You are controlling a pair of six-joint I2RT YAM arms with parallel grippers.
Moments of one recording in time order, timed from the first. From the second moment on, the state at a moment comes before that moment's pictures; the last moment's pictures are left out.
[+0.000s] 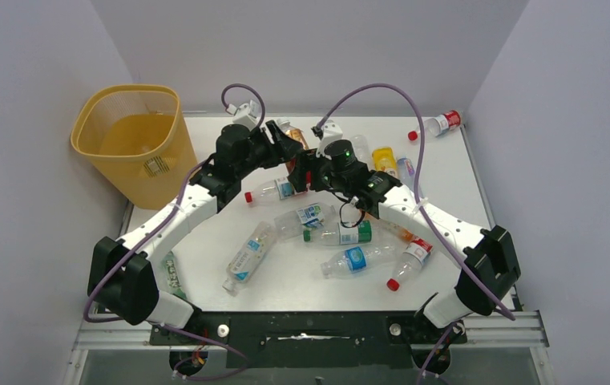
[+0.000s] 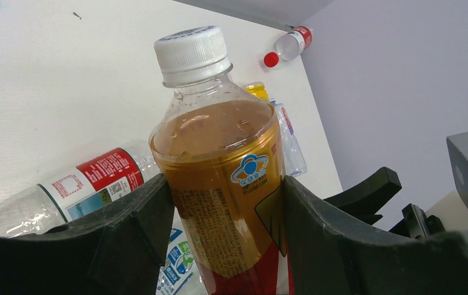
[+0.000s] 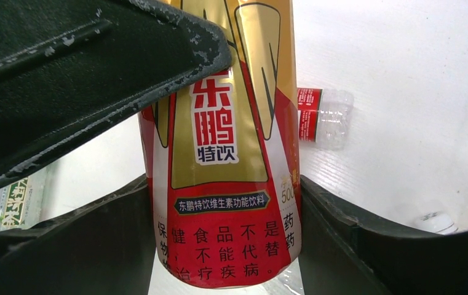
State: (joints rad) left arm -0.52 1.45 1.15 0.04 0.08 -0.73; right arm 0.75 1.51 1.25 -0.22 -0.03 0.35
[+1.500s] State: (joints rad) left arm 0.36 1.42 1.69 -0.34 0.18 -0.45; right arm 0.75 1.43 1.24 -0.27 -0.02 0.36
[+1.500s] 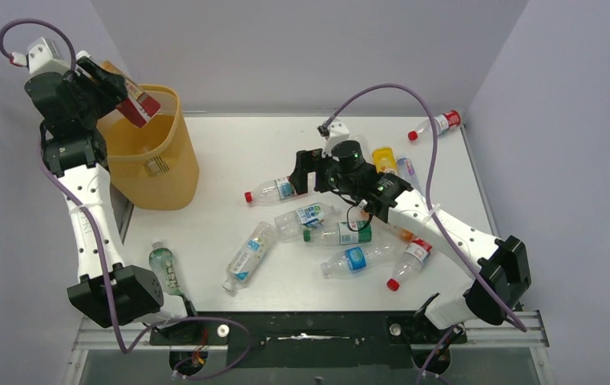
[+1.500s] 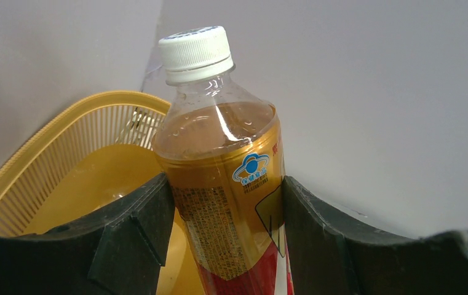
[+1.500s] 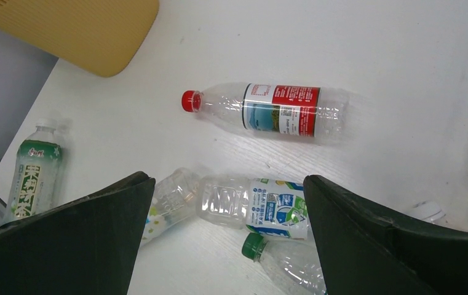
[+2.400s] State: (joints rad) left arm 0.17 1.45 1.67 -0.44 0.14 -0.44; right arm 0.75 1.48 1.23 -0.27 -0.04 0.35
